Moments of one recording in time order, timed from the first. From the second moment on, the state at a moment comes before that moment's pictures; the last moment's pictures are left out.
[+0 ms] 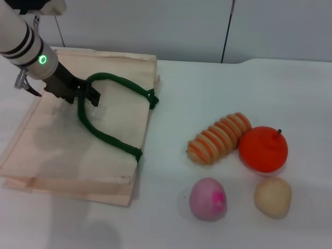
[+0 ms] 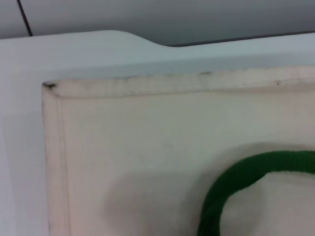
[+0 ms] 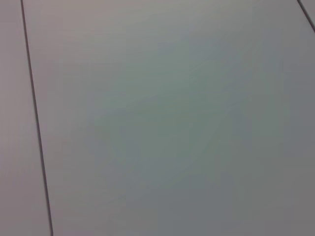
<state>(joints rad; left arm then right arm) -1.20 -1.84 2.86 -0.20 0.70 0.95 -2.54 0.61 2.03 -1.01 -0.01 2.84 1.40 -2.63</state>
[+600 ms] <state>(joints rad) -1.21 -1.84 2.86 -0.19 0.72 0.95 -2.53 0.63 2.03 -1.02 0.00 2.84 1.42 -2.63</state>
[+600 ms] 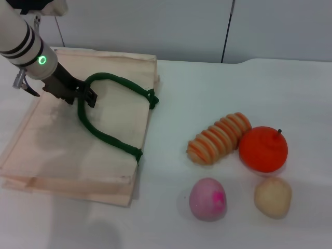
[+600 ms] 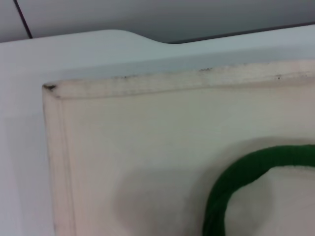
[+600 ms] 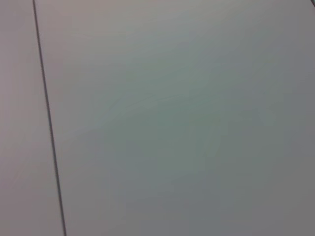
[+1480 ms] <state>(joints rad) -1.20 -1.84 2.86 -0.13 0.73 0.85 -2.51 0.65 2.03 -1.03 0.02 2.84 1.42 -2.63</state>
